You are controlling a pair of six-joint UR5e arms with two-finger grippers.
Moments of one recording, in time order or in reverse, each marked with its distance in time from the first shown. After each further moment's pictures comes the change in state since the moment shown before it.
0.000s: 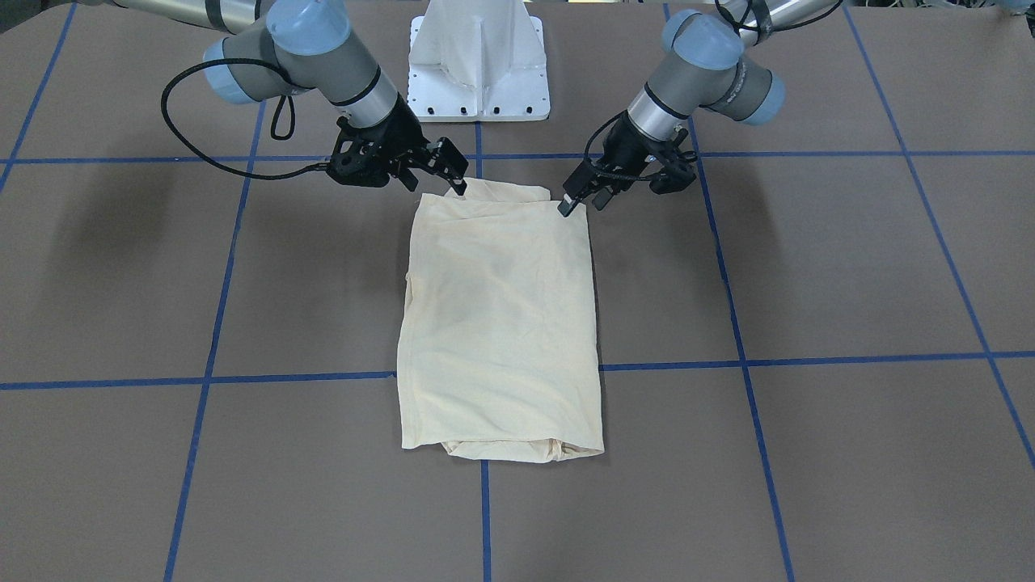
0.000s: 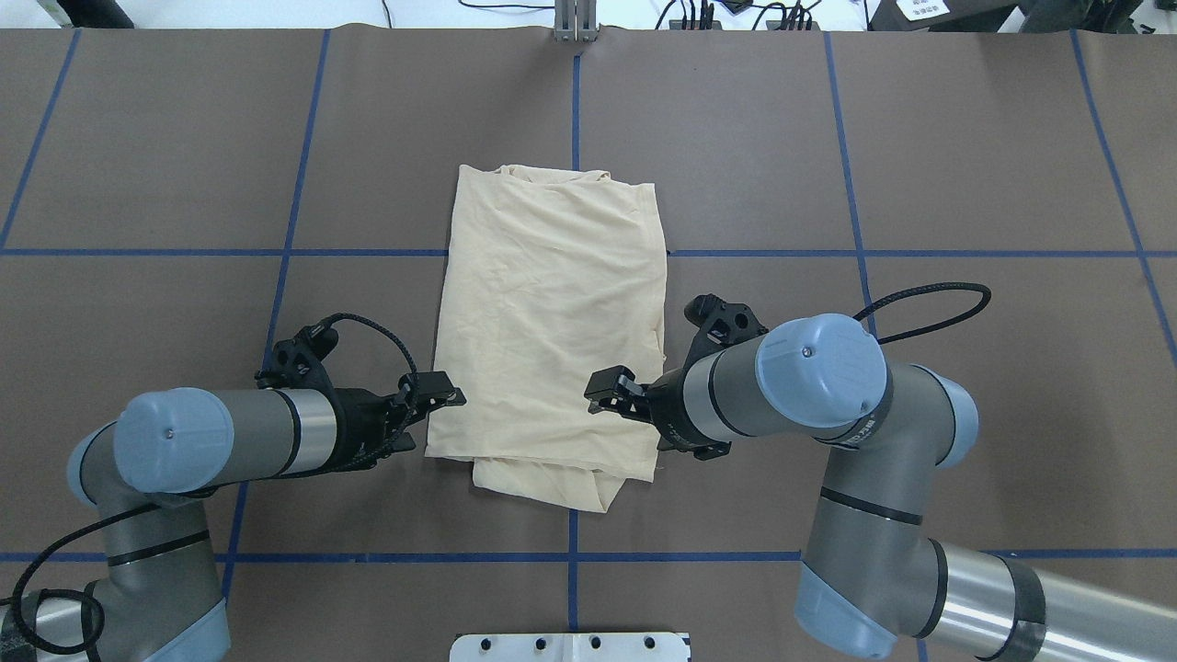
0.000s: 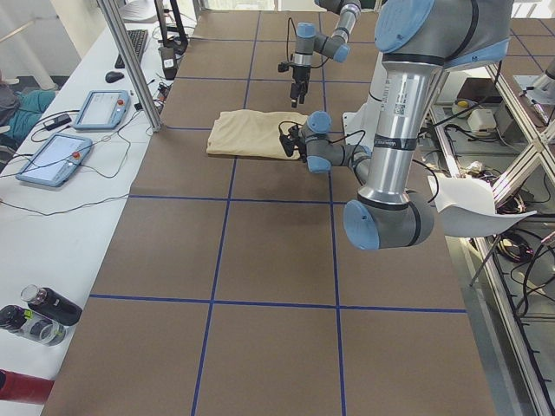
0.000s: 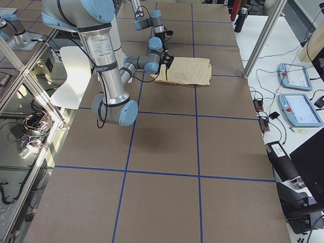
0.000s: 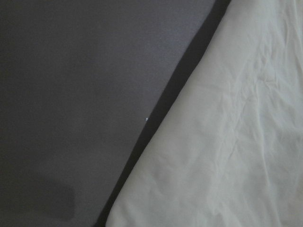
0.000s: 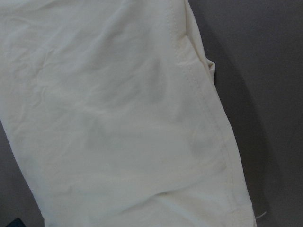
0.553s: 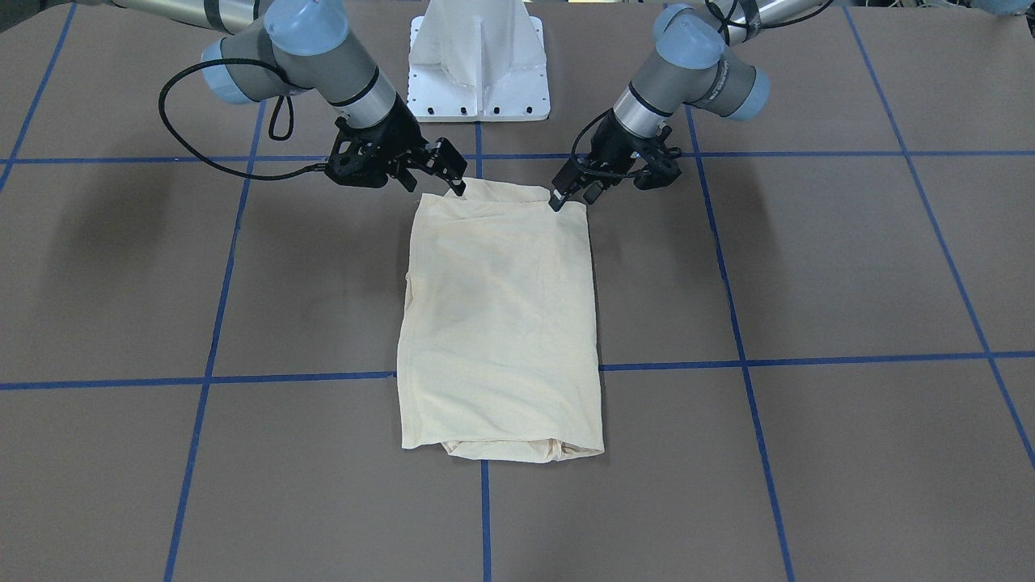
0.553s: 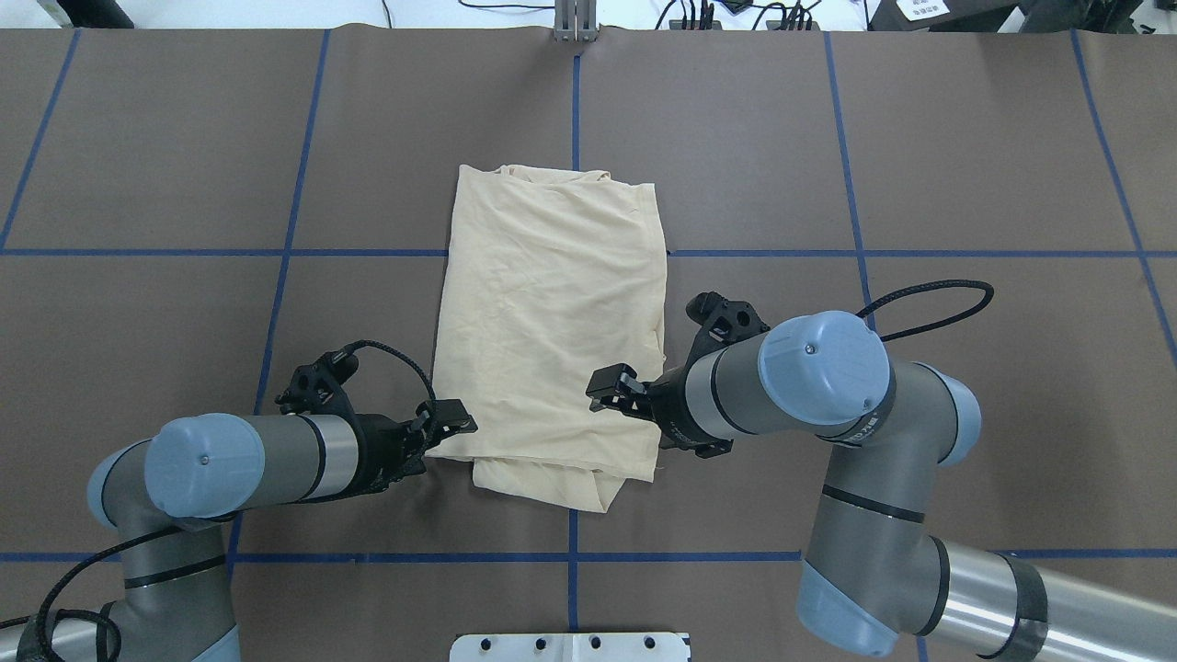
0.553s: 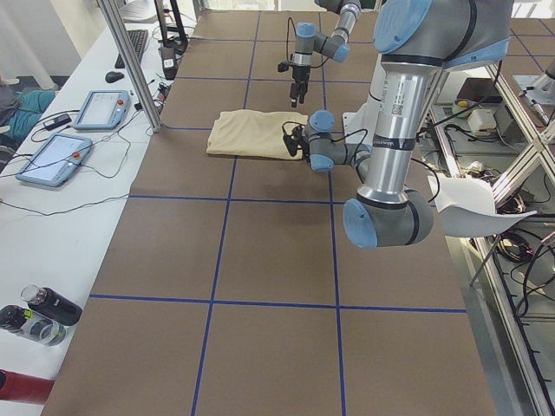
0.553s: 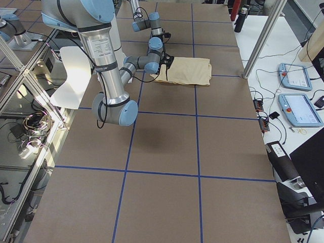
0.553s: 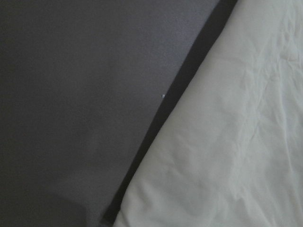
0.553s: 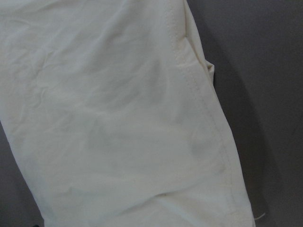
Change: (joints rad) left arm 0.021 -0.012 0.002 0.027 0.005 0.001; right arm 0.003 -0.003 0.001 0.000 0.003 -0.002
